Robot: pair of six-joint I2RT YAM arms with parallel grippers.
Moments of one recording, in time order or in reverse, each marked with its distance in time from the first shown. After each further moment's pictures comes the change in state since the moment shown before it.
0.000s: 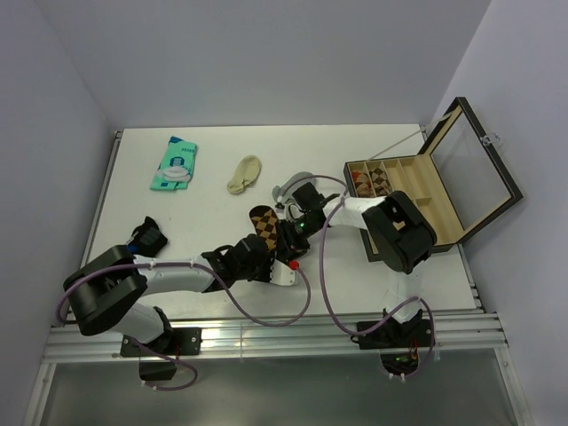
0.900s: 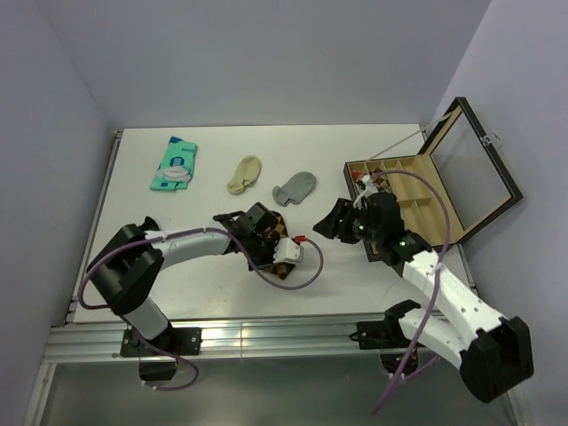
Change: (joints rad) left arm 0.143 0.146 0.344 -0.527 0.341 -0.030; right arm -0.205 -0.929 -0.431 0.153 0.491 0.295
